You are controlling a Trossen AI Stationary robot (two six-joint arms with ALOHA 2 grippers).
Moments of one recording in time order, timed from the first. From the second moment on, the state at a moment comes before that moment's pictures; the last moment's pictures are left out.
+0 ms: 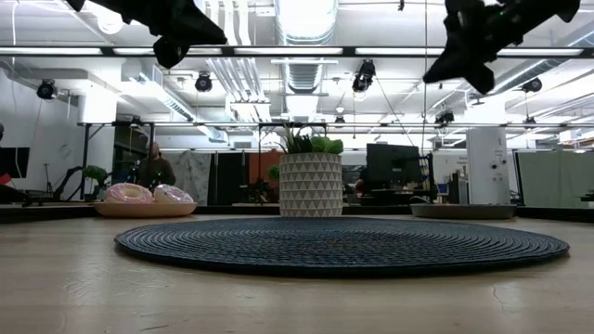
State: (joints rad) left arm 0.17 0.86 0.78 -0.20 -0.03 -0.26; right arm -0.50 0.75 0.74 -0.49 -0.09 0.40
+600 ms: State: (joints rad) left arm 0.17 0.86 0.78 -0.20 -0.03 -0.30; right arm -0.45 0.73 0.74 -0.27 -0.17 0.56
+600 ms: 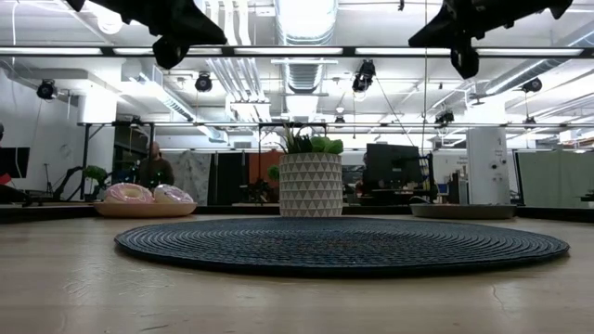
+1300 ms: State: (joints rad) left arm 0.13 0.79 0.69 0.01 -0.04 -0.17; right arm -0.19 0.70 0.69 -0.22 -0.07 0.16
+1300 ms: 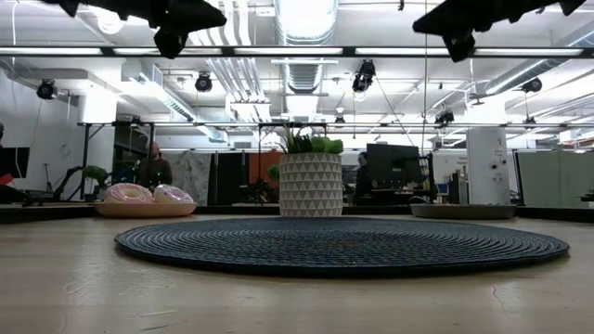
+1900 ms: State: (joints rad) left arm 0.13 0.58 0.46 0.13 -0.04 -0.12; right arm -0.10 0.40 0.25 0.16 -0.08 0.26
